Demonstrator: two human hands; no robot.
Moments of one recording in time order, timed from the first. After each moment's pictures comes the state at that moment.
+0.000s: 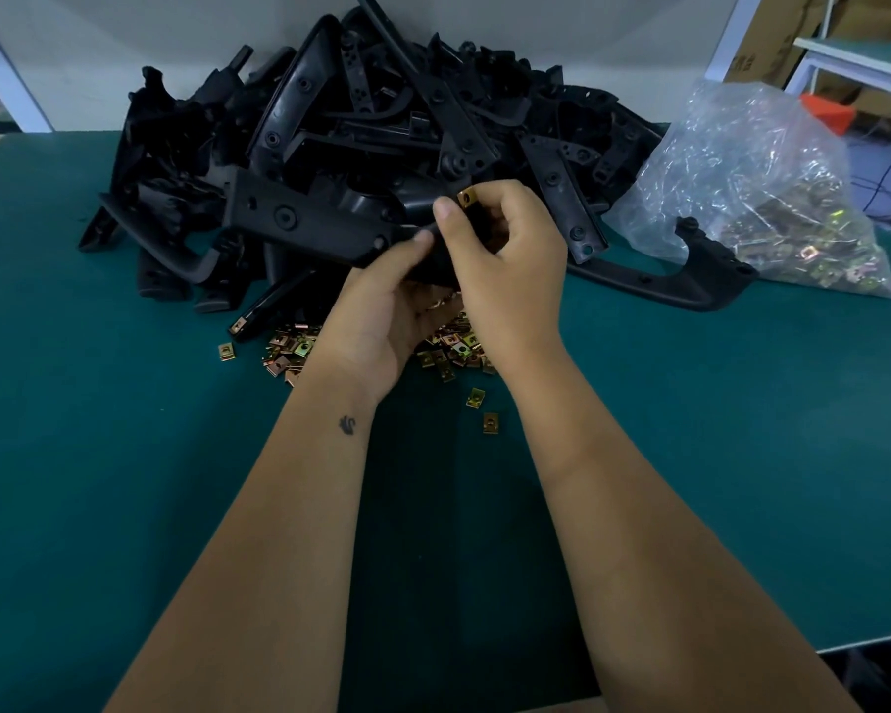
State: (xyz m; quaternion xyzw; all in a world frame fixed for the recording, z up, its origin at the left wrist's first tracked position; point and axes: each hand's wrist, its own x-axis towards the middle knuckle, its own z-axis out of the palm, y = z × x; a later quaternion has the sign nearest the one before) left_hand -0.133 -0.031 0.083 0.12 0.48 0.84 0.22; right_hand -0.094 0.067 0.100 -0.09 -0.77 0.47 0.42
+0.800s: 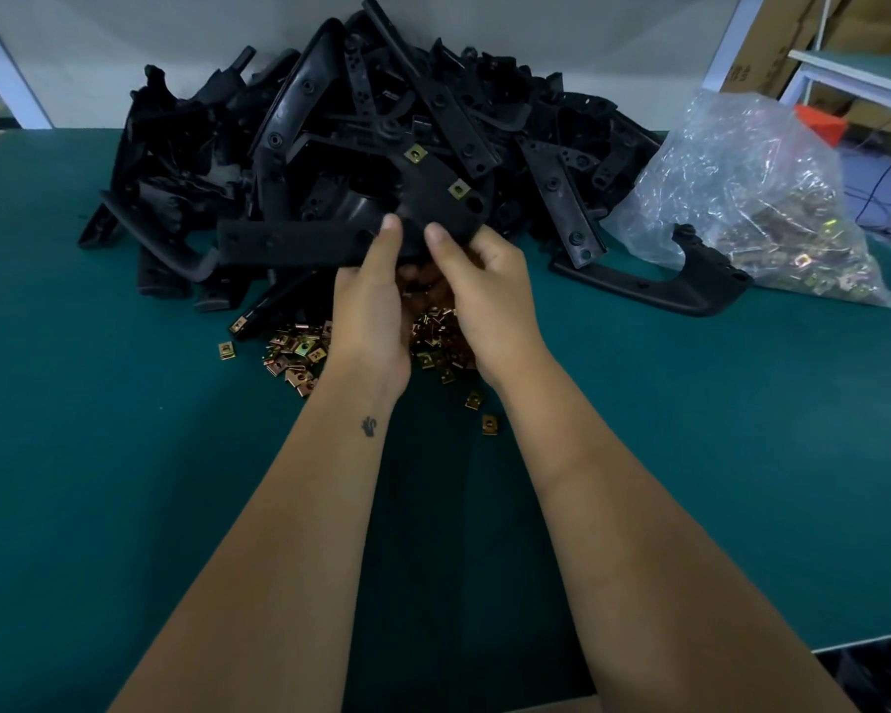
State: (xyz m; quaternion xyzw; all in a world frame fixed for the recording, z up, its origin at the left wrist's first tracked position) left_hand -0.130 -0.021 0.085 0.00 0.48 0.87 0.12; right_hand -0.101 0.066 0.086 -0.05 -0.67 0.69 0.26
